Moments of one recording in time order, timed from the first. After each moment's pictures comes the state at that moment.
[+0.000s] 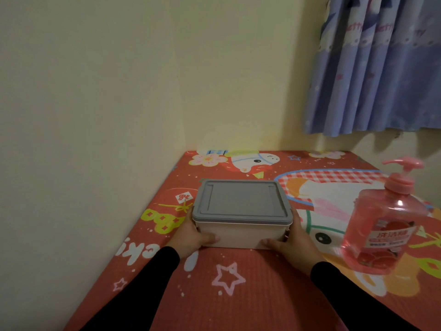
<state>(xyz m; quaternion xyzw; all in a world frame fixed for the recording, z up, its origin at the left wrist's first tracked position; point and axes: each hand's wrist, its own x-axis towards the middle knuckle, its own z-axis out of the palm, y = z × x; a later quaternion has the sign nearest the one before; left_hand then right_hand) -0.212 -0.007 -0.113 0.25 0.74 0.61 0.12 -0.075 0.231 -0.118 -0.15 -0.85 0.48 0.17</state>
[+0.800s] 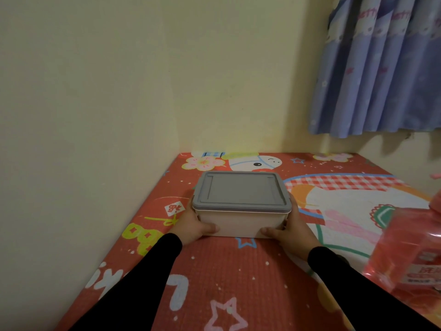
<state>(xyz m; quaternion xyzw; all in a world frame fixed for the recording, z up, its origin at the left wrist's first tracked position) -0.305 0.040 -0.120 0.24 0.79 0.55 0.13 -0.162 0.279 -0.122 -0.14 -0.84 0.49 0.17</state>
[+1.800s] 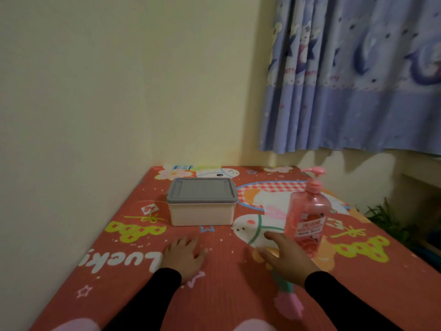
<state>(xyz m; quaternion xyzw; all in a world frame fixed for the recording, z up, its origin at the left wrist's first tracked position) -0.140 0.034 -0.129 0.30 0.95 0.13 0.03 0.035 0.244 -0.080 -0.22 -0.94 0.22 0.11</state>
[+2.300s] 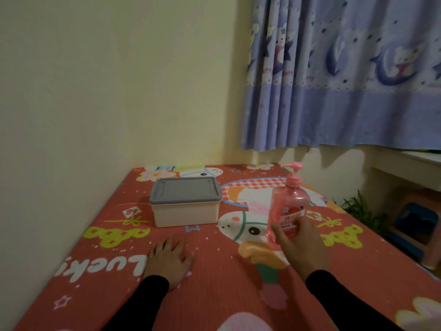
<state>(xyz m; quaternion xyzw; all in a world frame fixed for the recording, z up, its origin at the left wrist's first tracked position) -0.135 0.036 -0.137 0.29 0.95 0.09 0.01 0.068 0.269 -0.082 -0.39 -0.82 0.22 0.37</state>
